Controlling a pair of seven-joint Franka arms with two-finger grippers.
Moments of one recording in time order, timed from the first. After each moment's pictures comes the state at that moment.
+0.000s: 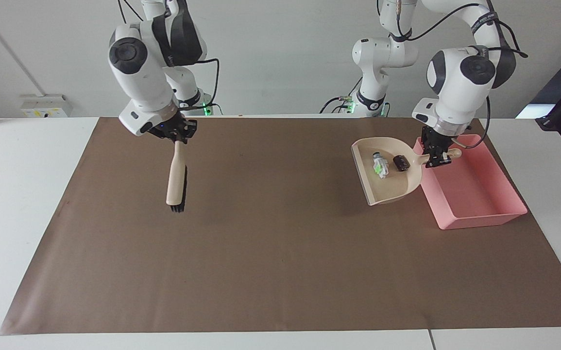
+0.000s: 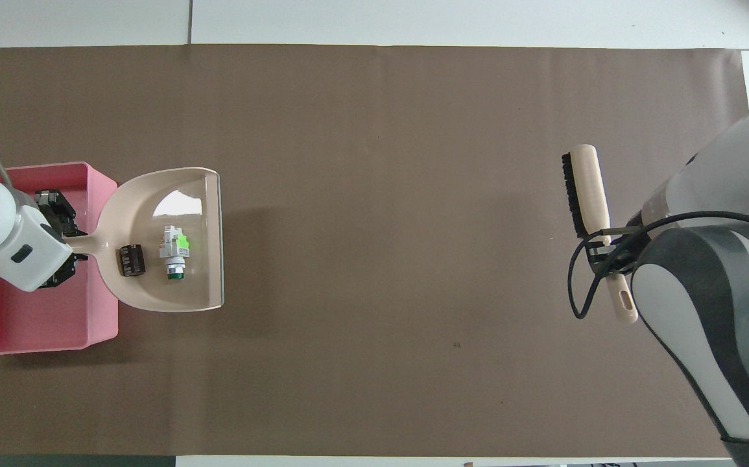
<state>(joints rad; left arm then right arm) -0.07 -0.13 0.02 -2.09 0.13 1.94 1.46 0.06 -0.08 0.03 -1.96 0.01 1.63 0.07</state>
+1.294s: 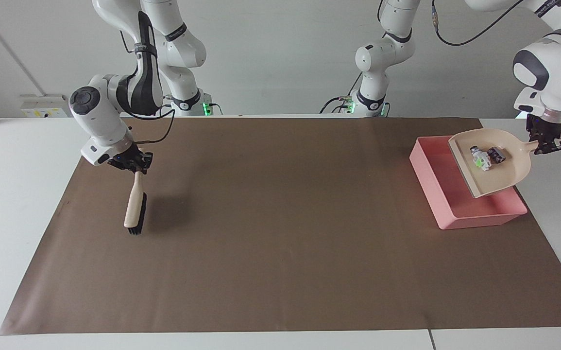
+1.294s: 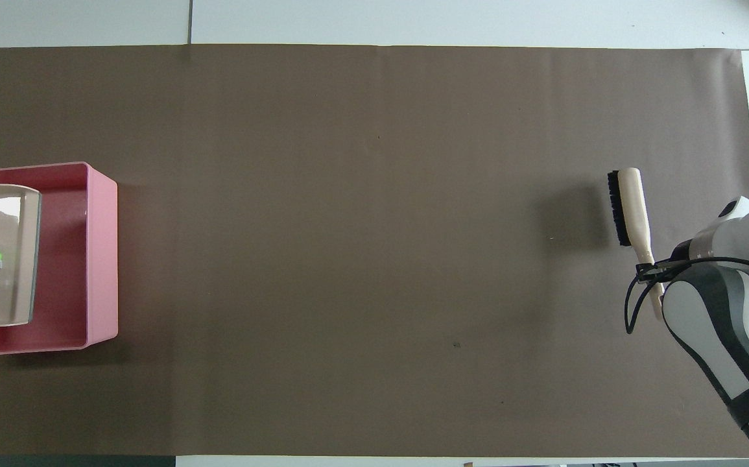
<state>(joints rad) 0.33 0.00 0.01 -1.95 0.49 2.03 1.76 -0.21 -0.08 0.04 -2.35 -0.04 2.15 -0.22</state>
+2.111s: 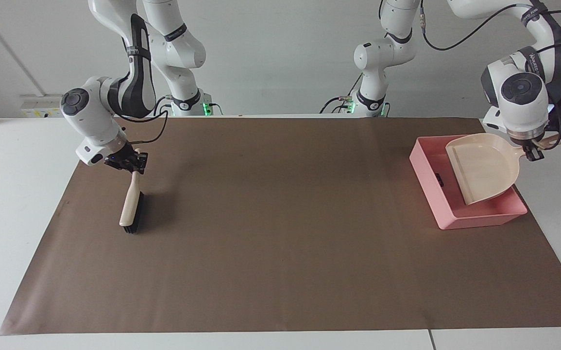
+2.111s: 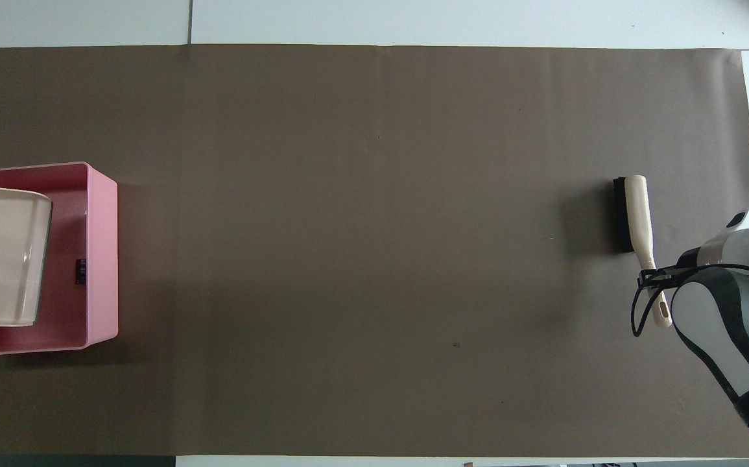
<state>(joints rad) 0.19 -0.02 0.00 -1.99 0.79 1.95 1.53 -0.25 -0.08 0.05 -2.40 0.02 2.20 -0.24</state>
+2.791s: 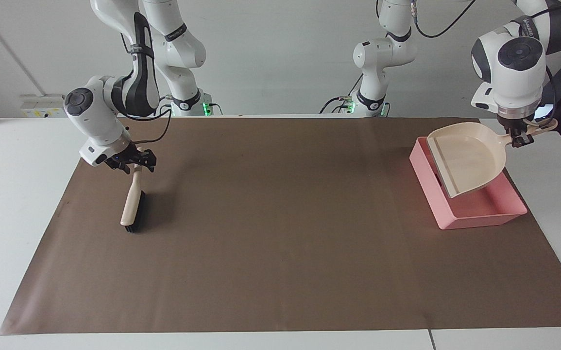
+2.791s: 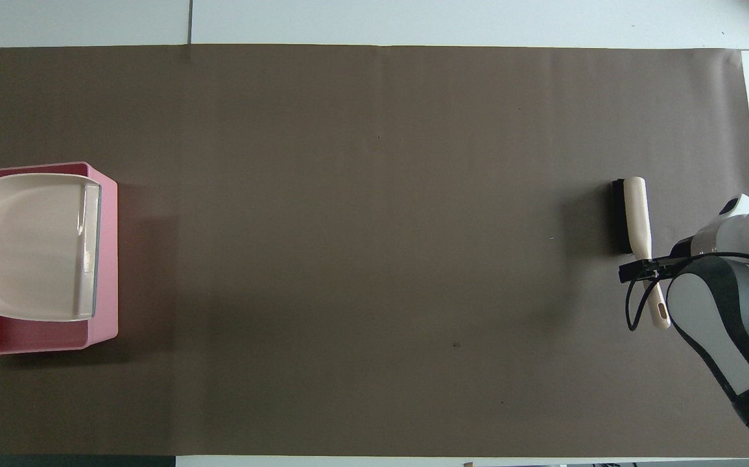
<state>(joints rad) 0.07 -0.11 -0.02 -1.98 0.51 1.83 1.53 -0.20 -0.08 0.06 -2.30 0.02 2.09 -0.22</state>
